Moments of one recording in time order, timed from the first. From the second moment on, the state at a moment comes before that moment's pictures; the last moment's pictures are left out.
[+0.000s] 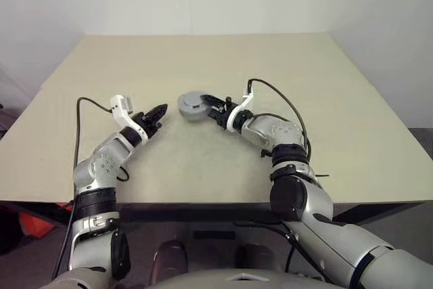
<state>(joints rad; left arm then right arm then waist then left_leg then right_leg) -0.42 0.20 0.45 0.18 -0.72 0.73 -0.49 -0.95 0.10 -0.71 0.77 0.81 1.04 0.17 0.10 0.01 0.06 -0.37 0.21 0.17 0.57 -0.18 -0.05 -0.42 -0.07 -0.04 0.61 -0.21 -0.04</state>
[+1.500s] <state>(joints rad) -0.52 0.02 0.53 0.35 -1.14 0.83 -0.34 -0.95 0.08 -0.58 0.69 0.86 1.11 0.16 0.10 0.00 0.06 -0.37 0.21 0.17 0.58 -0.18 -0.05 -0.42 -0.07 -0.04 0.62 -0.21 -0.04</state>
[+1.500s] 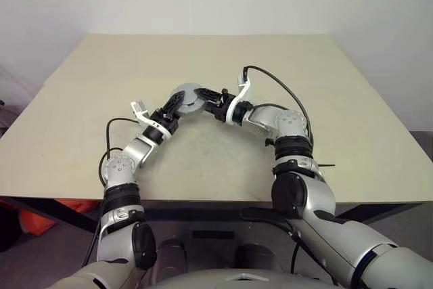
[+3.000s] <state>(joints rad) -0.59 0.34 0.73 0.58 -0.83 0.27 -0.11 -0.94 0.06 -0.44 0.76 0.72 0.84 0.16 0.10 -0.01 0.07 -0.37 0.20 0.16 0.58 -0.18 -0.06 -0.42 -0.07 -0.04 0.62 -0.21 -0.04</state>
